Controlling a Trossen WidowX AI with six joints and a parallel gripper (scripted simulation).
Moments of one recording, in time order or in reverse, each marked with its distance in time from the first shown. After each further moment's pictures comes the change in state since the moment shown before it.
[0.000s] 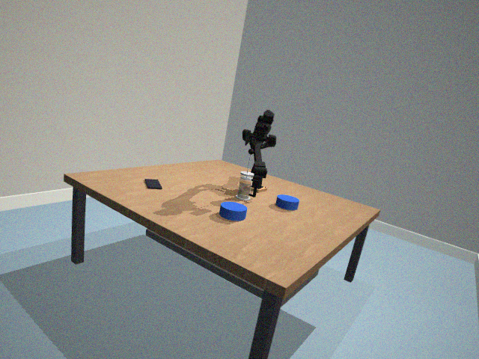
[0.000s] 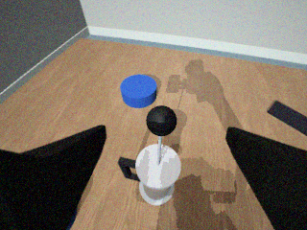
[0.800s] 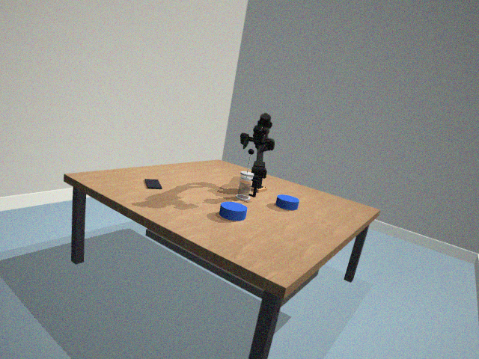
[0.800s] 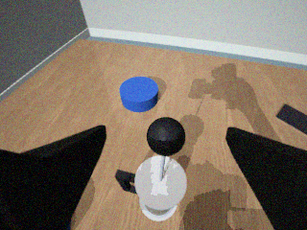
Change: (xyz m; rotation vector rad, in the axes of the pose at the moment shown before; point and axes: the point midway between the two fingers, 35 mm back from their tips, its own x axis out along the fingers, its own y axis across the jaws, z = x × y) arm 0.032 0.002 -0.001 0.001 -0.011 0.005
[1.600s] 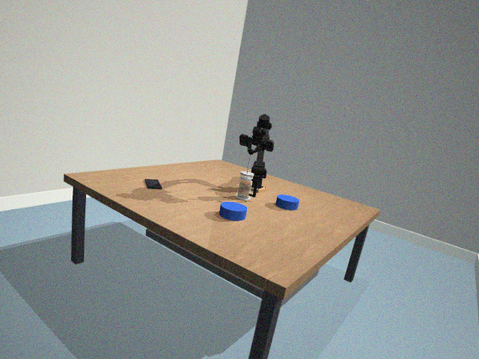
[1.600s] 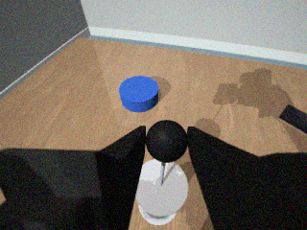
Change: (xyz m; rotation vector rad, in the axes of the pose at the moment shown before) arm 0.010 0.000 -0.002 -0.003 0.002 0.003
